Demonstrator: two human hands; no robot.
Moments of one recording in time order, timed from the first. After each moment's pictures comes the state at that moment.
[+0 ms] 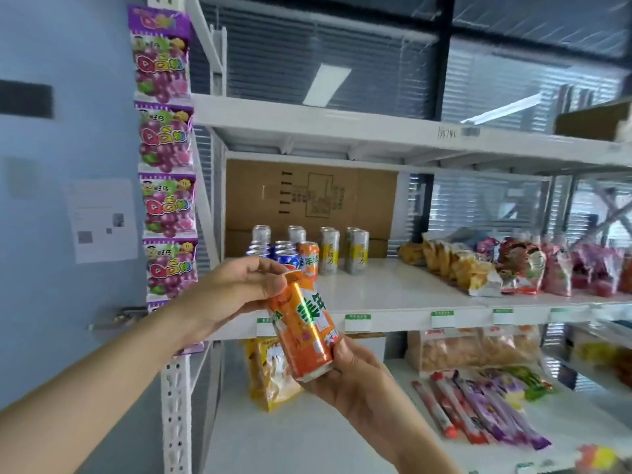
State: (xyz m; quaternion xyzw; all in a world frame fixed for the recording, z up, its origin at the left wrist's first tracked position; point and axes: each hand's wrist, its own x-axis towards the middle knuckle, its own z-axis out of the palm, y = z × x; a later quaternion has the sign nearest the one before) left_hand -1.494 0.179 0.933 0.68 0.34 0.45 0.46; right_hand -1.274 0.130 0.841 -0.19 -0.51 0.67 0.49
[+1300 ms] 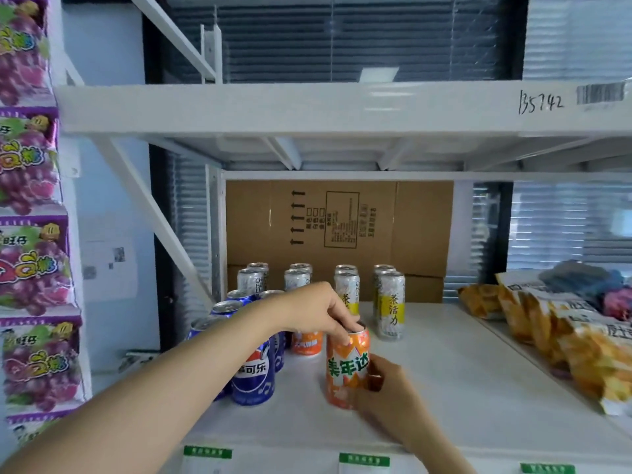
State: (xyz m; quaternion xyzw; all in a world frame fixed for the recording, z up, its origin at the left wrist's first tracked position) left_hand -1.340 0.464 0.980 0.84 0.47 0.17 0.19; right_hand -1.171 0.468 0.840 -0.48 -0.69 0.35 0.42
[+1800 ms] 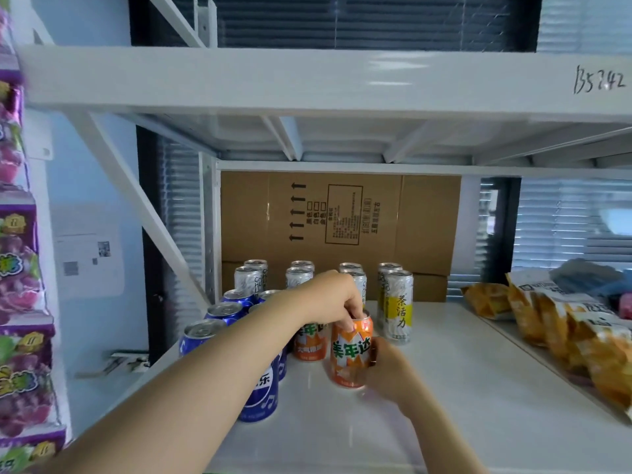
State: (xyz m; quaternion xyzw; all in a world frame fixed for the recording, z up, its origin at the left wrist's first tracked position) left_hand -1.335 0.514 0.980 0.86 0.49 0.13 0.03; right_hand -1.193 0.540 0.847 -0.57 -0.68 0.30 0.34
